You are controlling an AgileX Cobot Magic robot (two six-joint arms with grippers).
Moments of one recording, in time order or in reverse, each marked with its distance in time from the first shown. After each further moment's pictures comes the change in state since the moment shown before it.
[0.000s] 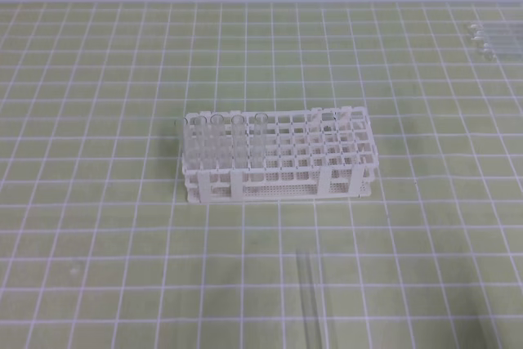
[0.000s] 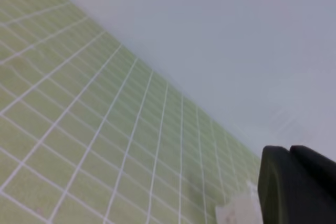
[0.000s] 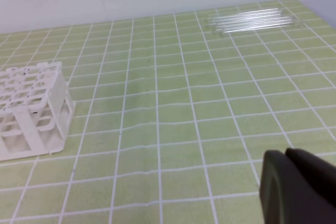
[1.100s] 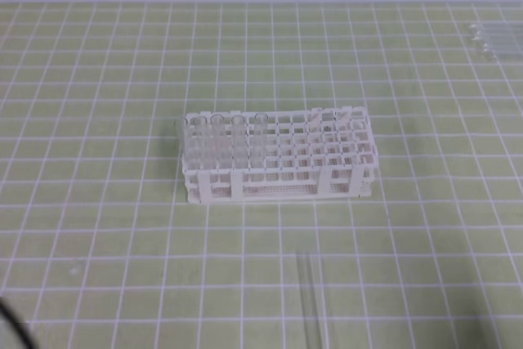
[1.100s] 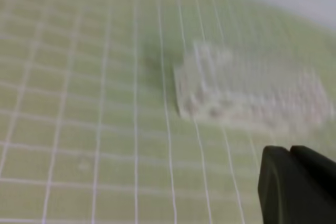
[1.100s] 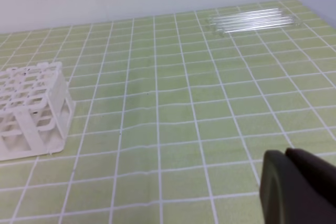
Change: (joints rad) left arm 0.000 0.362 -0.578 -0.095 0.708 0.285; right arm 0.000 0.000 0.000 0.000 0.000 0.000
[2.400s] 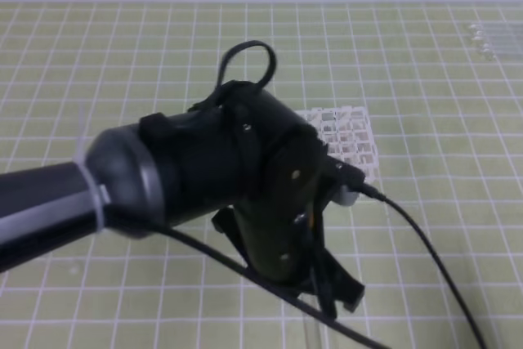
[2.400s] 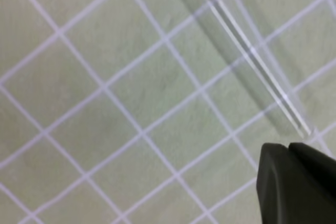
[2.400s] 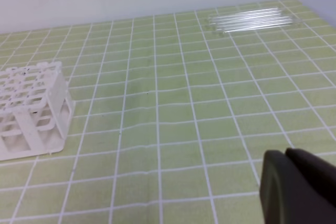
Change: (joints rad) left arm -0.982 1.386 -0.765 0.399 0.325 -0.273; right arm 0.000 0.000 0.000 0.000 0.000 0.002
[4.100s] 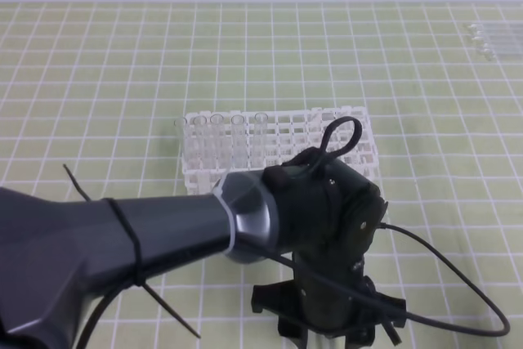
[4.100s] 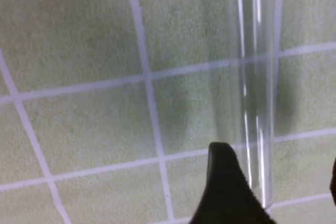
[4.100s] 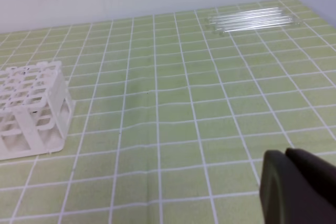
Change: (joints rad) left arm -0.077 0.261 -0.071 -0.108 -0.065 -0.449; right arm 0.000 0.003 -0.001 0.000 0.000 -0.002
